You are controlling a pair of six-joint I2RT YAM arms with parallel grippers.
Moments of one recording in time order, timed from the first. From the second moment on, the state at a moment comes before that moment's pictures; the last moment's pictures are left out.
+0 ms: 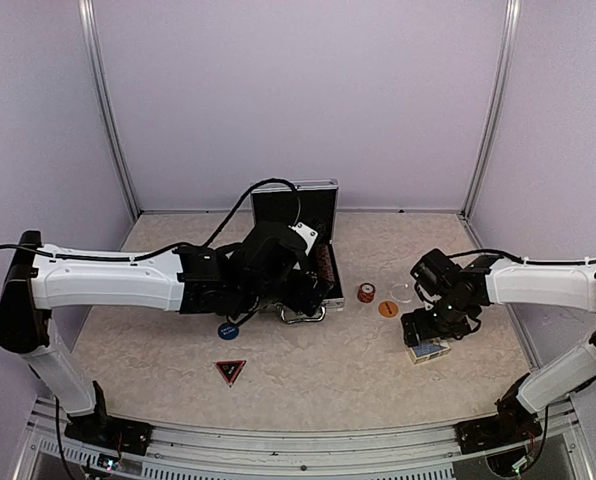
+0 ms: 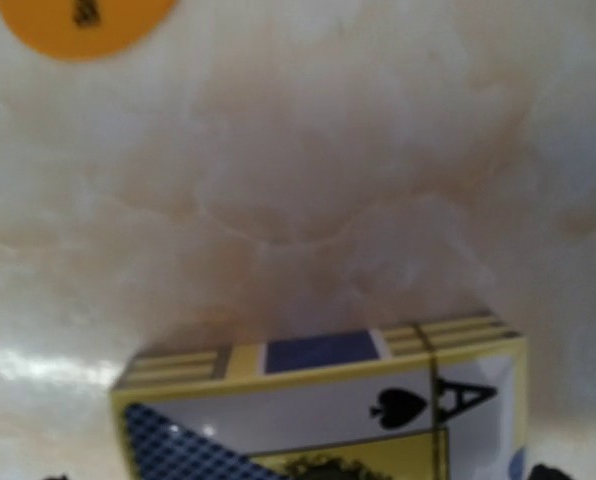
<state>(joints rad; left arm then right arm) -1.15 1.69 1.30 -0.24 -0.51 -0.16 0.62 1.38 0.79 -0.70 0.15 0.48</state>
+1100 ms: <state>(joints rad) -1.15 1.60 1.21 -0.23 -0.52 -0.17 0.66 1.52 0.83 -0.76 0.22 0.50</state>
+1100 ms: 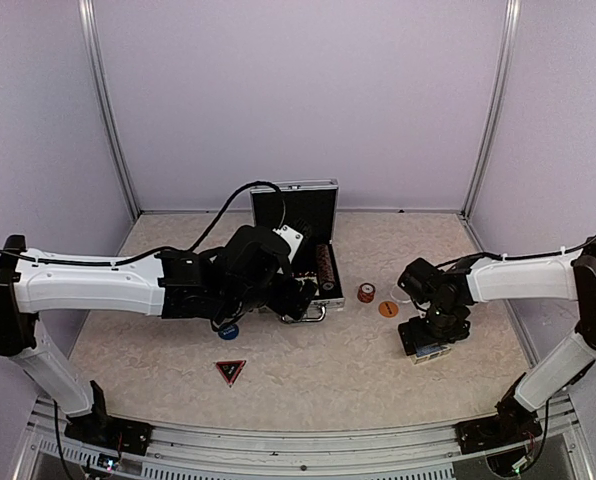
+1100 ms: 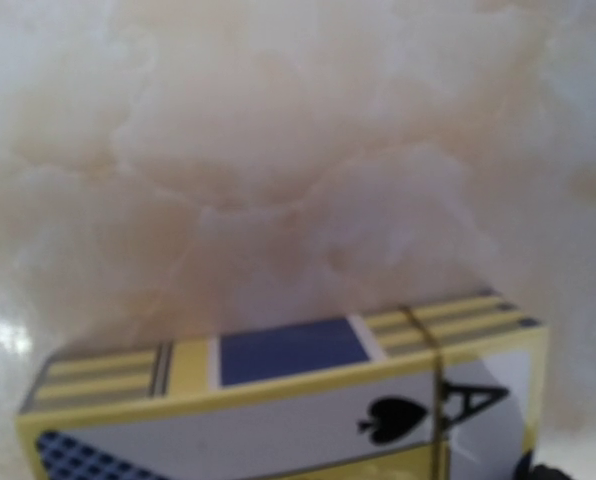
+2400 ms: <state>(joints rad) -1.25 2.31 1.88 -0.08 -0.07 0.22 0.63 0.93 0.97 -0.91 0.43 0.56</state>
